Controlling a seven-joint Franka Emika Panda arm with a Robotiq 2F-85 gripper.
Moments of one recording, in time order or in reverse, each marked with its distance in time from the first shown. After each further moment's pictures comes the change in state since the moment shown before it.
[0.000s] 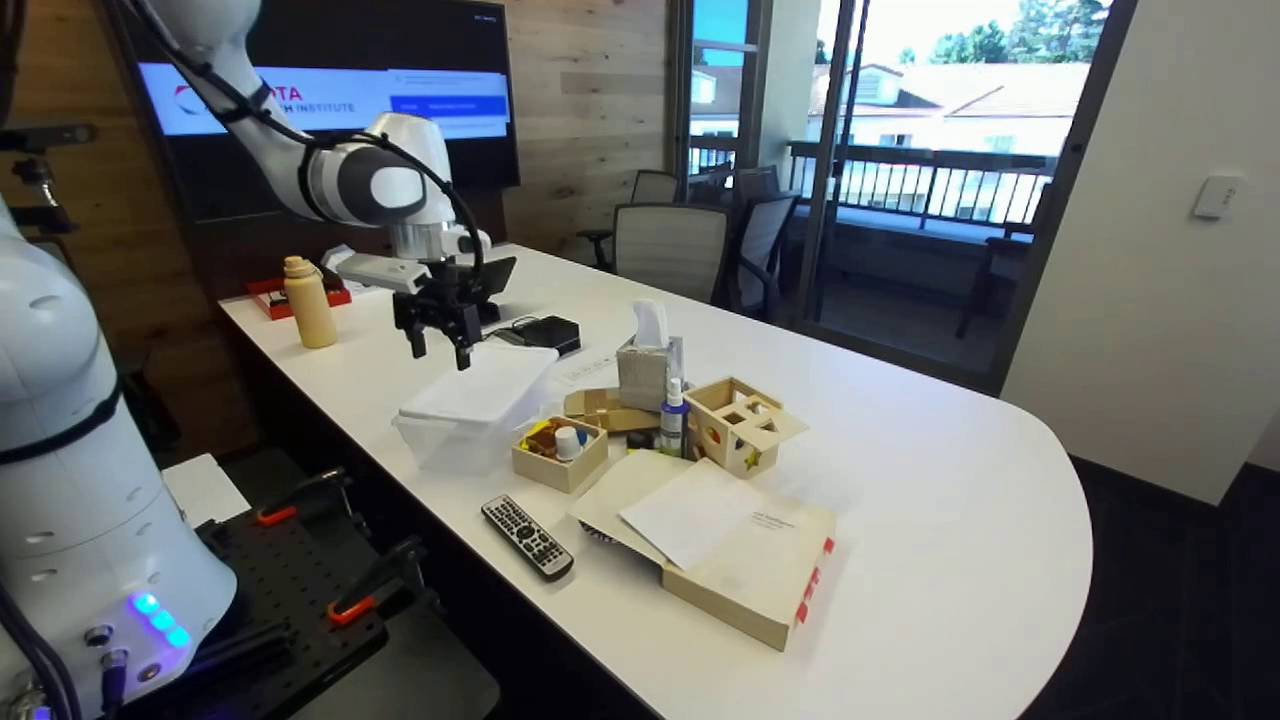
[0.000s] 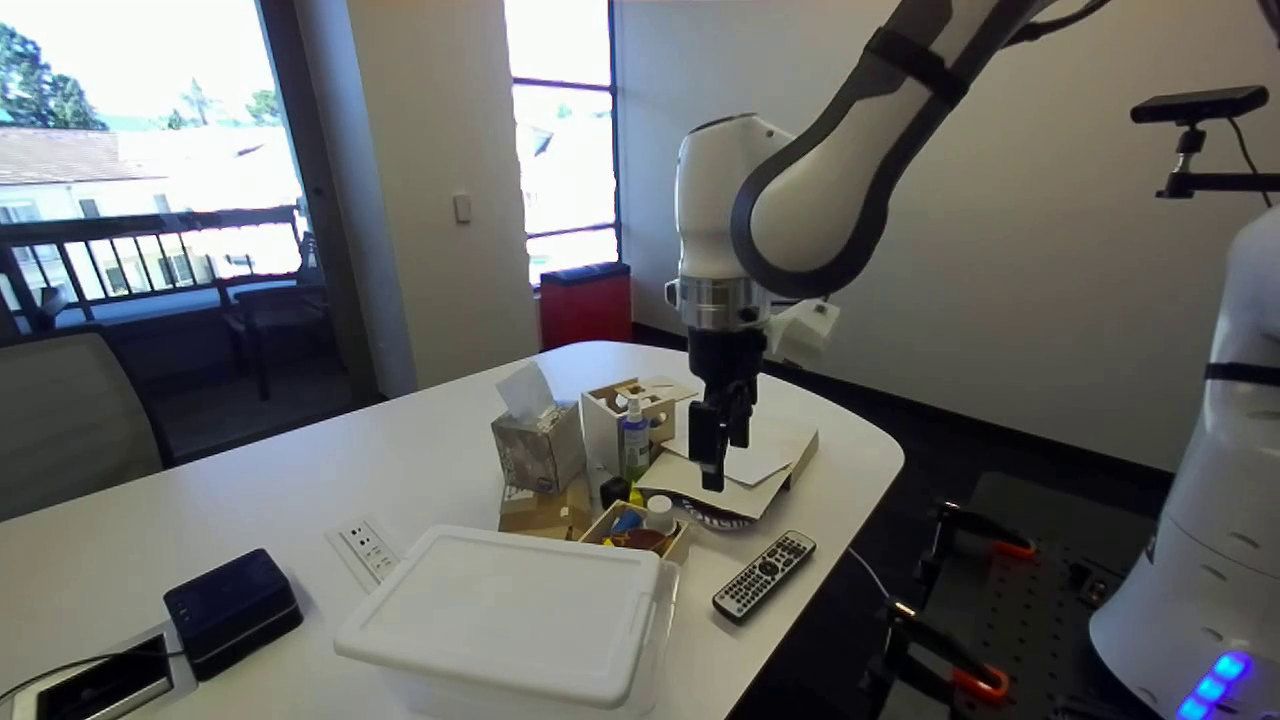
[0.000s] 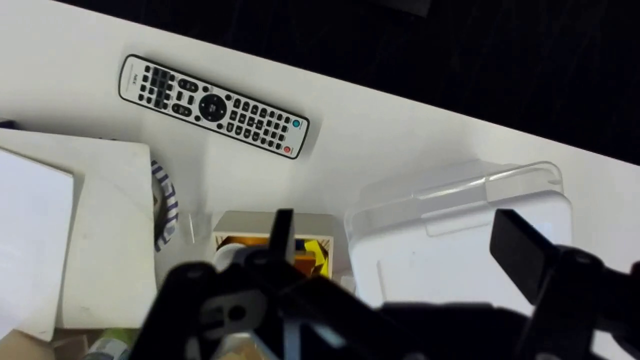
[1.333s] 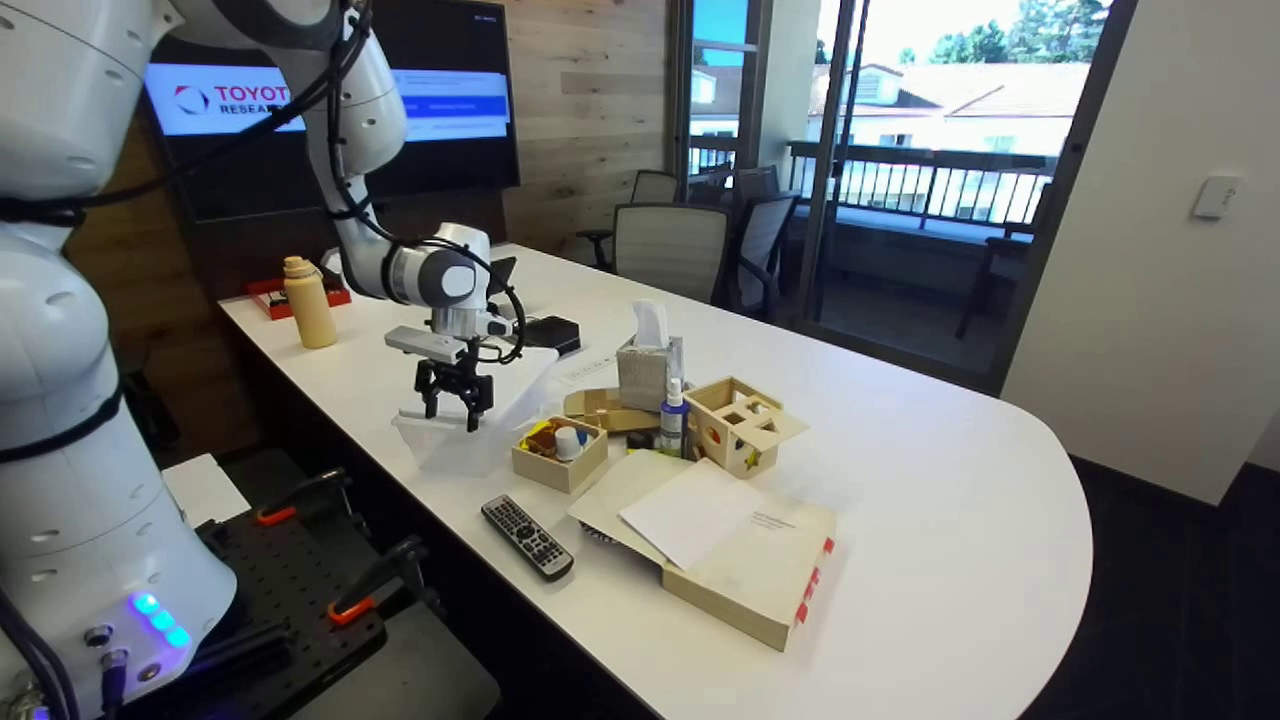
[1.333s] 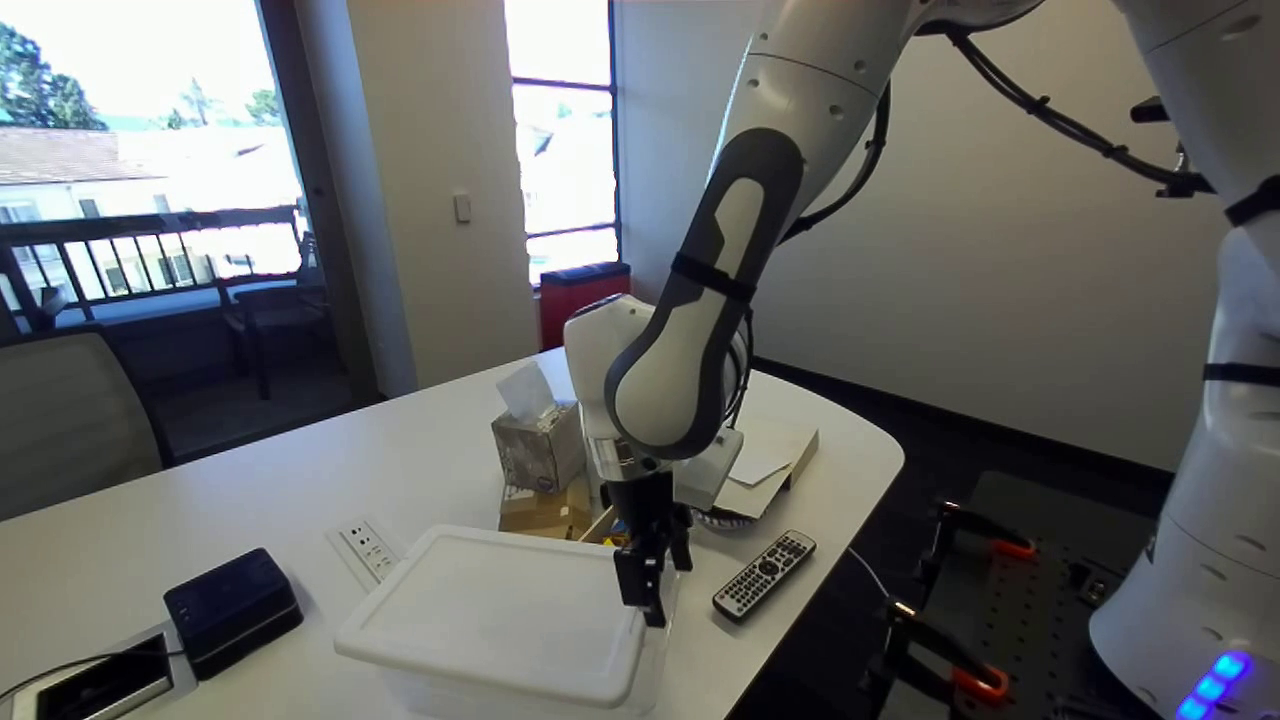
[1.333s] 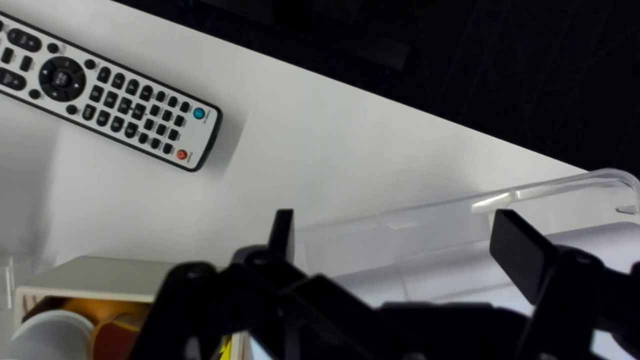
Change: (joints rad) arm 0.059 0.600 0.019 0.390 -0.039 0.001 0.035
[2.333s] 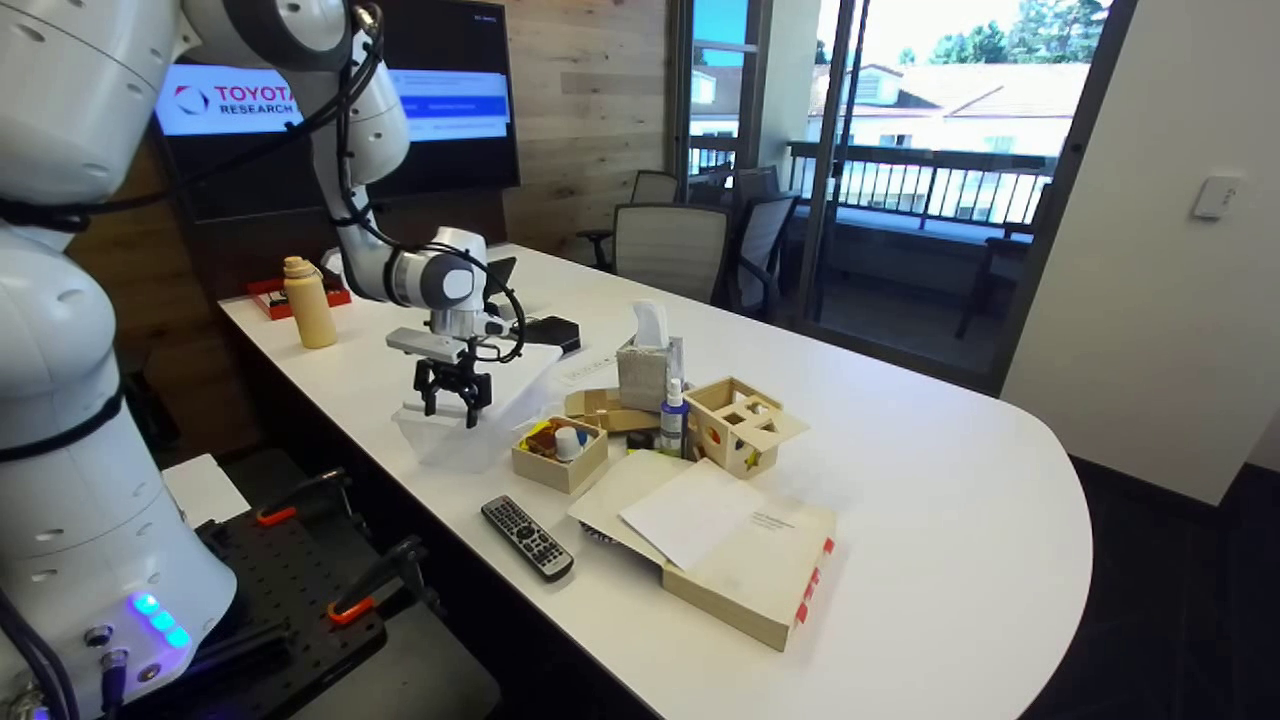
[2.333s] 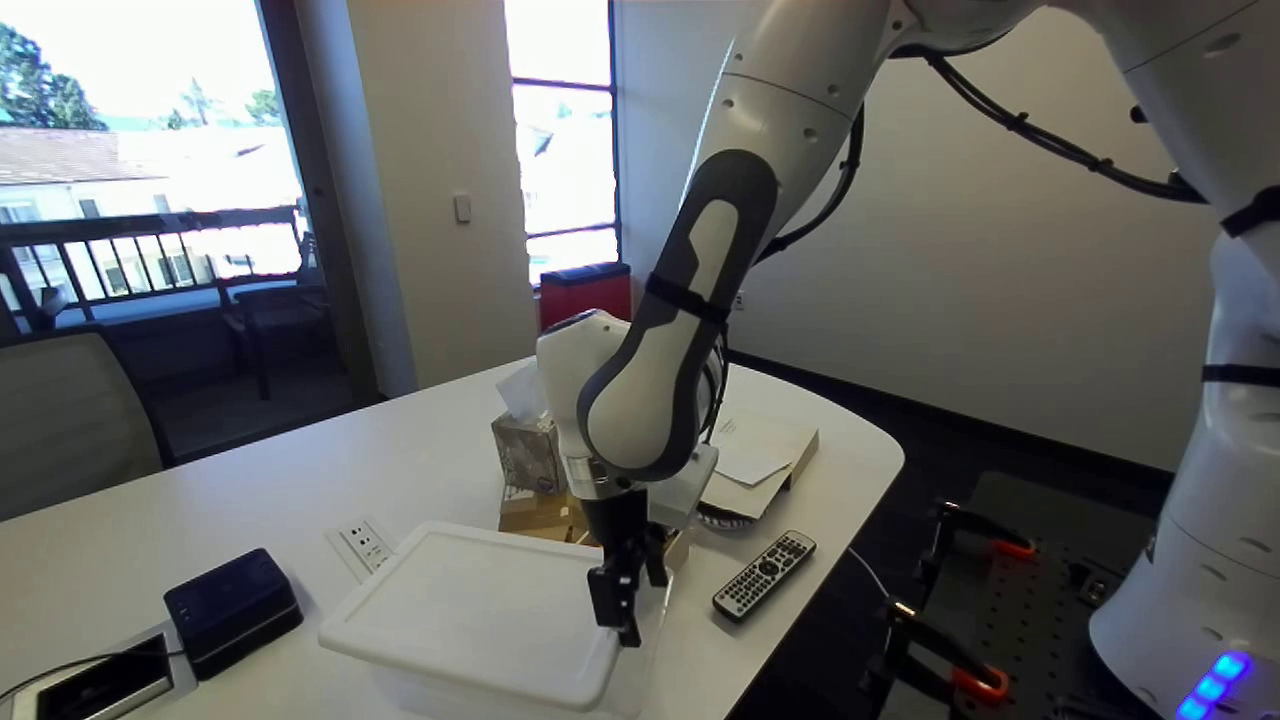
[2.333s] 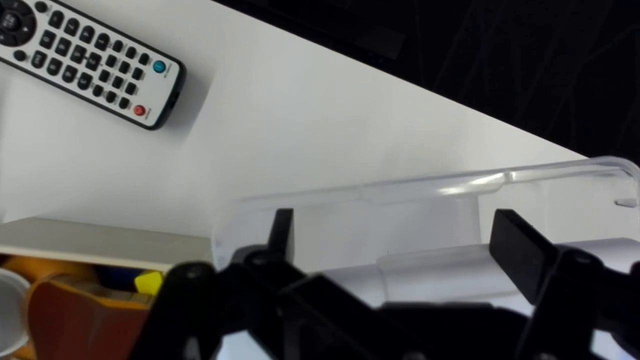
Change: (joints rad) arm 0.044 0.065 0.000 0.082 0.000 -0.003 -0.002
